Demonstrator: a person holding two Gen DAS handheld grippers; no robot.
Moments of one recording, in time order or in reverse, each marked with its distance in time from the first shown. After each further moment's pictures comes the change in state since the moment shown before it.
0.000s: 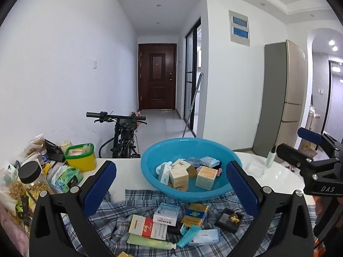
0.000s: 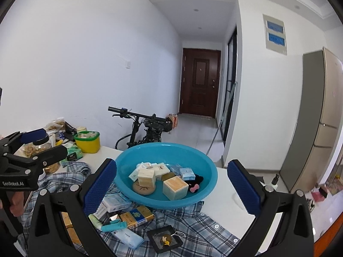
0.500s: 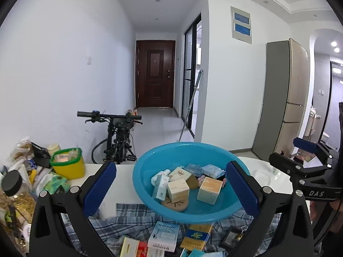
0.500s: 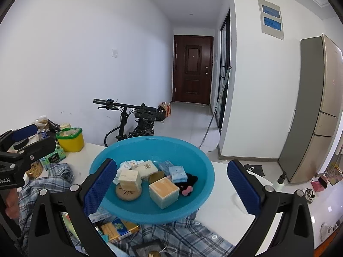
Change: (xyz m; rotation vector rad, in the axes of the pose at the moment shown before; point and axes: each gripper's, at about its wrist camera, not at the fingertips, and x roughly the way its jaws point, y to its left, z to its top) left arm 0.087 0.001 0.015 0.010 0.020 -0.001; right arm 0.081 -0.032 -0.001 0.057 0.094 -0.037
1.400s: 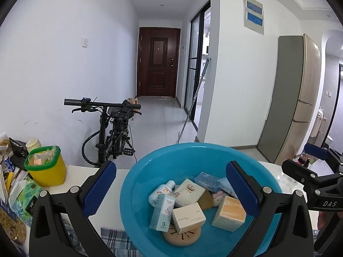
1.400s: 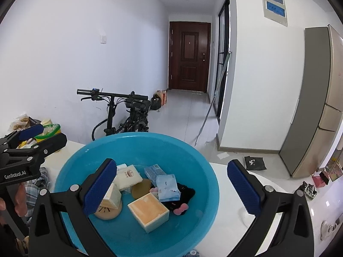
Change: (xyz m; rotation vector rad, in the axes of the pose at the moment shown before) left arm 0.162 0.026 0.013 -0.055 0.075 -0.004; right arm 0.120 -0.024 0.011 0.016 0.087 -0.027
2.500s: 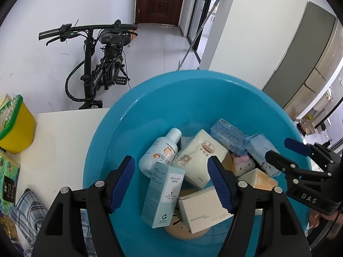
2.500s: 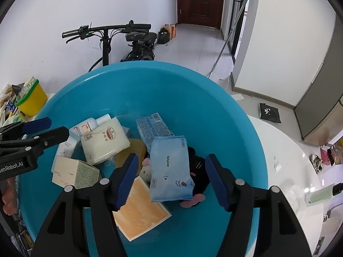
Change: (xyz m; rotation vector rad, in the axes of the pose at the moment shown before) left arm 0.154 0.015 -0.036 -0.082 0.530 -0.020; right arm 0.151 -0.008 -0.030 -0.004 0.486 0.076
